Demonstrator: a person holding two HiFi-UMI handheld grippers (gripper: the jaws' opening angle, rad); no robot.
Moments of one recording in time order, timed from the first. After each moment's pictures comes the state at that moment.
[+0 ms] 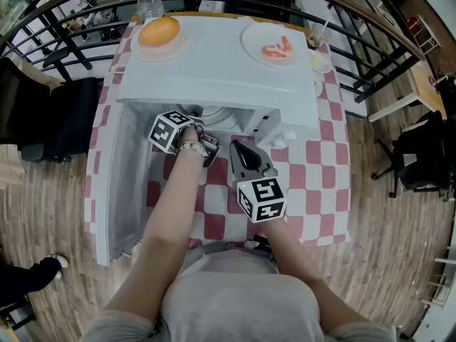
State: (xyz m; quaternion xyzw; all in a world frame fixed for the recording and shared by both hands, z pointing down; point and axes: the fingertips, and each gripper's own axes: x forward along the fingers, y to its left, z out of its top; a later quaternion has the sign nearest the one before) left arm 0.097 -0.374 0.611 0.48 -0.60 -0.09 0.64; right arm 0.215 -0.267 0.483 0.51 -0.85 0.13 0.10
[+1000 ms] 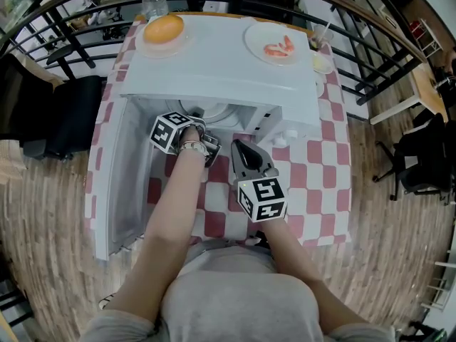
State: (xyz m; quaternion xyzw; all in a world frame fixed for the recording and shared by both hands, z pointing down) left arm 0.098 -0.363 0.610 0.47 -0.58 -0.11 0.65; right arm 0.214 -0.260 0.482 0.51 -0.85 0.13 0.10
